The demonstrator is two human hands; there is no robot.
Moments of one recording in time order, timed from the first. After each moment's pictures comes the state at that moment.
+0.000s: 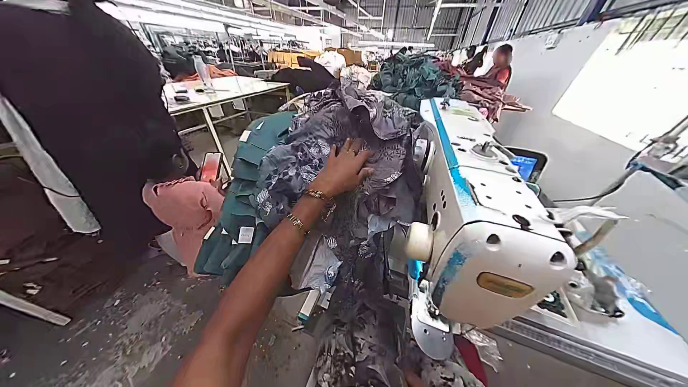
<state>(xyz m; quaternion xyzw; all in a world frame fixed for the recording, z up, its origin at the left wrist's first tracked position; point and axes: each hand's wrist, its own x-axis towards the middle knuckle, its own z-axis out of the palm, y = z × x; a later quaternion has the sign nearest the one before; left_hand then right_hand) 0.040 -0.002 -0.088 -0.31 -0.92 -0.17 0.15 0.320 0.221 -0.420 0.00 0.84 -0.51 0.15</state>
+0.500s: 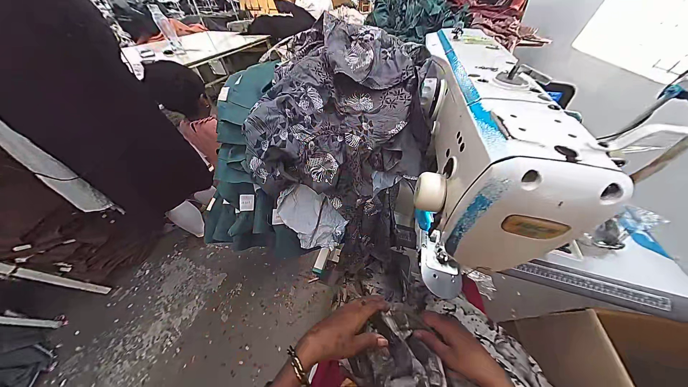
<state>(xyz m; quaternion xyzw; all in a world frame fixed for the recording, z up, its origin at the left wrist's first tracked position) 0.241 -0.047 -0.333 -0.40 -0.77 -0.38 -0.33 0.326 0.237 -0.353 -0.13 0.89 -0.42 0.13</state>
